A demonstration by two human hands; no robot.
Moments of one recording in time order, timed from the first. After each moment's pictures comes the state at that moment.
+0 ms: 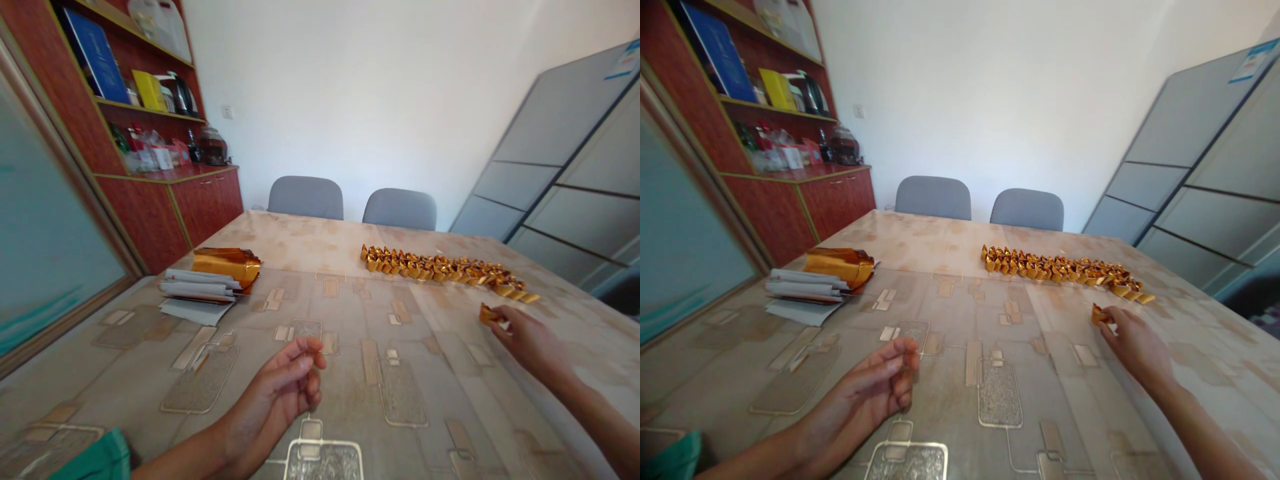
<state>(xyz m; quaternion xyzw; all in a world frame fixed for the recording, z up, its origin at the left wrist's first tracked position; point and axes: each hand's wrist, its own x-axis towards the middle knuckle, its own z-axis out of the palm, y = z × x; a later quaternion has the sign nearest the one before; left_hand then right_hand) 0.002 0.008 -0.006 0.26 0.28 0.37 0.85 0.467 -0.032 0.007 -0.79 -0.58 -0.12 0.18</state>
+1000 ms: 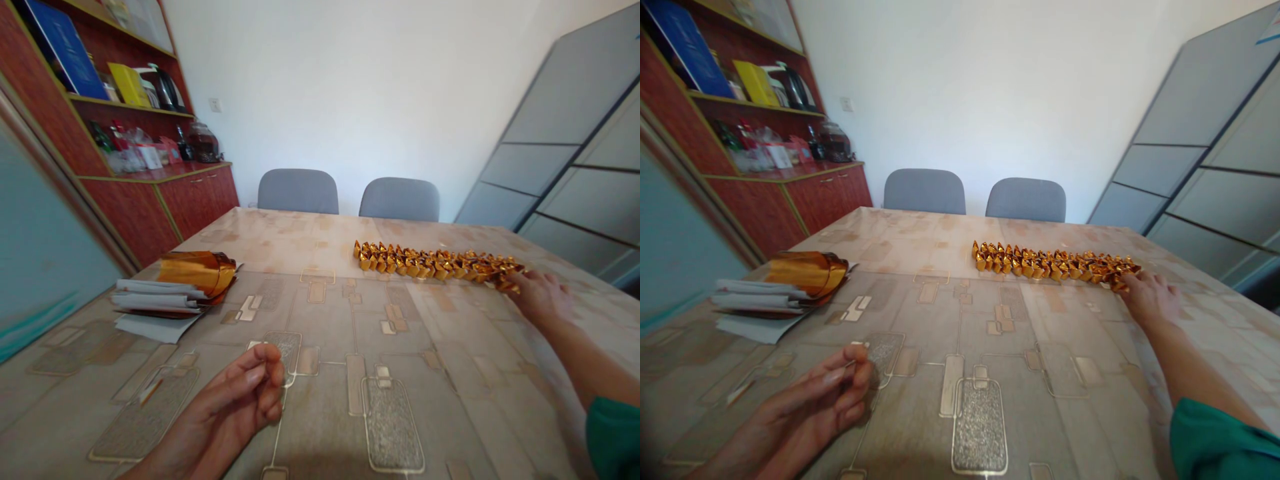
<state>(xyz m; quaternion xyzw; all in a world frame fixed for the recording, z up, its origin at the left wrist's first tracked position) -0.005 0.024 0.000 0.26 0.34 0.38 0.82 0.571 0.039 0.003 -0.85 -0.48 -0.22 0.02</state>
